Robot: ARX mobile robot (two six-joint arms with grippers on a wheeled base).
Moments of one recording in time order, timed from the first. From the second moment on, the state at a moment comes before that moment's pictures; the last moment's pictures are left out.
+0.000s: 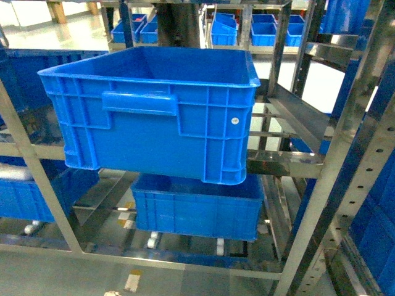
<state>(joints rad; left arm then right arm) 0.00 0.01 0.02 0.00 0.00 -0.01 0.09 0.33 0.25 0.12 -0.11 0.11</state>
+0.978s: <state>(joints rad) 0.00 0.01 0.01 0.00 0.00 -0.01 0.08 0.33 0.25 0.12 -0.11 0.11</state>
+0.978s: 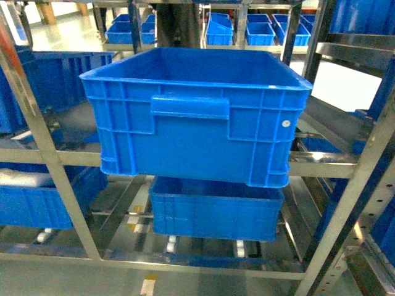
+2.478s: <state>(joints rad) 0.00 0.01 0.02 0.00 0.00 -0.01 0.08 0.33 0.24 0.12 -0.11 0.11</state>
